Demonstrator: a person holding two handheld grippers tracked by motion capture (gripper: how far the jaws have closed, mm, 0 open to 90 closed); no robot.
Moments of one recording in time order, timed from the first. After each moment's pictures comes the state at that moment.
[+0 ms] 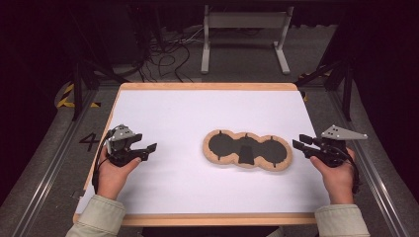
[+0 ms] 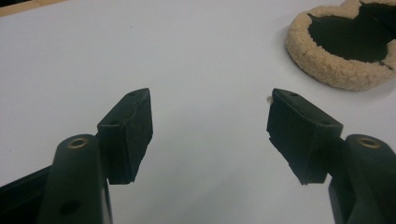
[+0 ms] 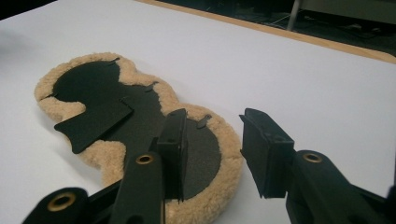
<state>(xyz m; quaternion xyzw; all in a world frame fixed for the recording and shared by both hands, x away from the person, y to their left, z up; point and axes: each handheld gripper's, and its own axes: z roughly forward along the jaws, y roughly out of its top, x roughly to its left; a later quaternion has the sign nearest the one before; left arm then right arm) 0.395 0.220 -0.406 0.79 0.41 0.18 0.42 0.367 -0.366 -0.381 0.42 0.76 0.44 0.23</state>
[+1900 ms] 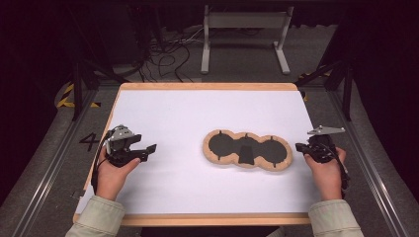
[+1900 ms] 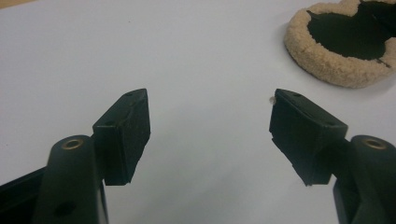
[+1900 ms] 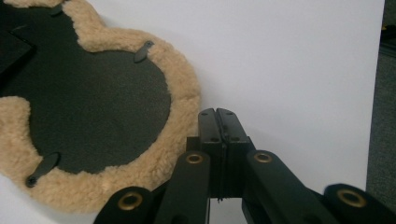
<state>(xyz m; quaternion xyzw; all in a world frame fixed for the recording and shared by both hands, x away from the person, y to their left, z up) 0.394 0.221 -0.406 0.79 0.41 0.17 0.42 0.394 -0.360 -0.410 0.51 0.78 0.29 0.22</state>
